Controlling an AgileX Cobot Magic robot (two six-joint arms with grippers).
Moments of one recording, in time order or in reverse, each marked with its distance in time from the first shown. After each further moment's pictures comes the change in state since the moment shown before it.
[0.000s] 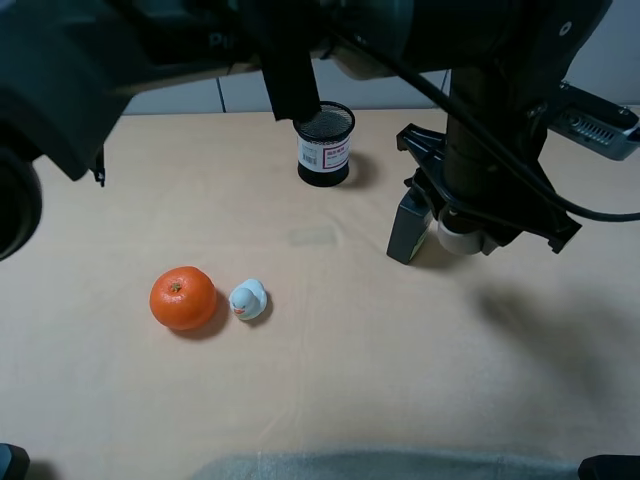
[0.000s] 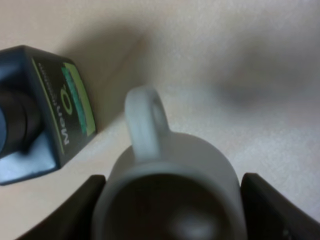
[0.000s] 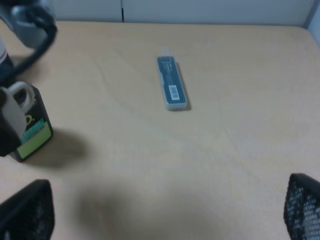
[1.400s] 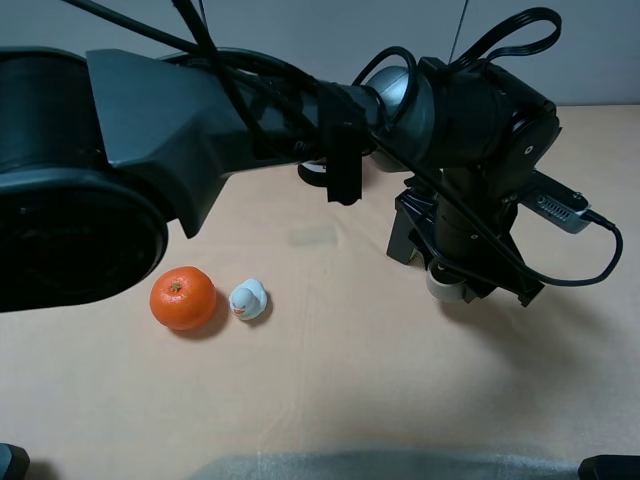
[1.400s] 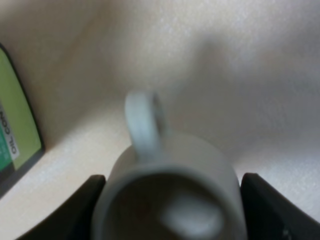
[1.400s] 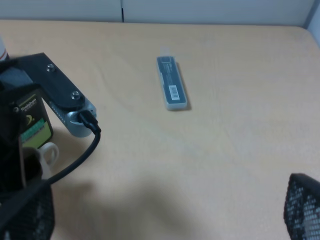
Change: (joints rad) left arm 0.000 0.151 0.015 -0.043 -0.081 0.021; right arm 0.000 0.000 0.000 0.000 0.000 0.000
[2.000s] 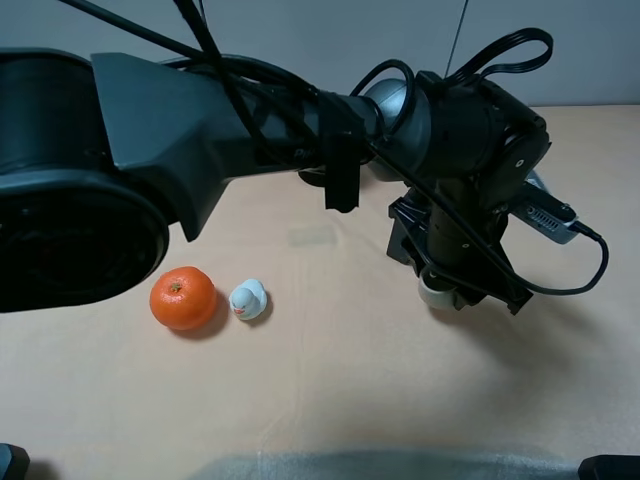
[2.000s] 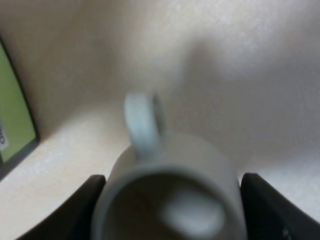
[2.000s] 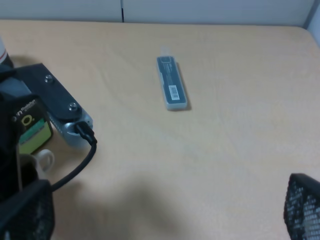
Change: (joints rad) left arm 0.000 0.010 0.033 0.002 -0.012 0.000; right arm 0.000 0.000 0.000 0.000 0.000 0.000
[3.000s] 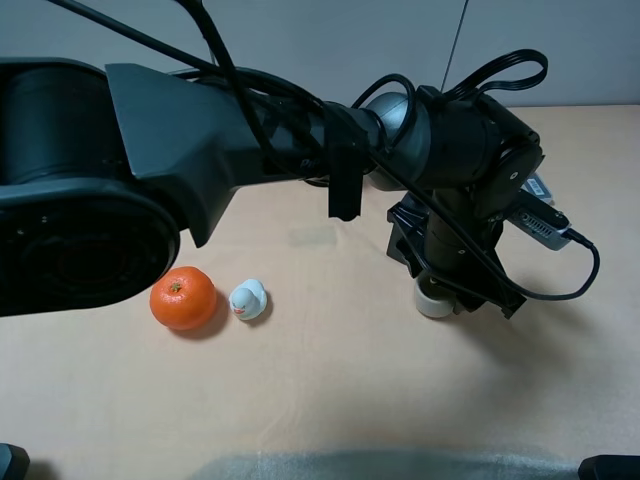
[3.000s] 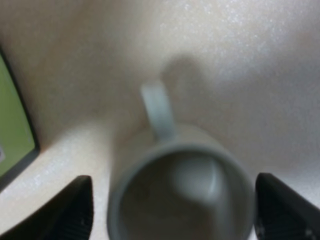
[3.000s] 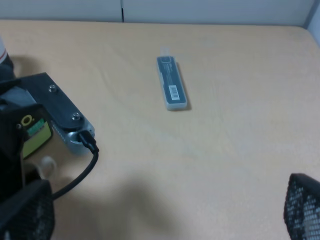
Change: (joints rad) left arm 0.000 0.011 0.005 0.015 -0.020 0.000; right arm 0.000 0.000 0.000 0.000 0.000 0.000
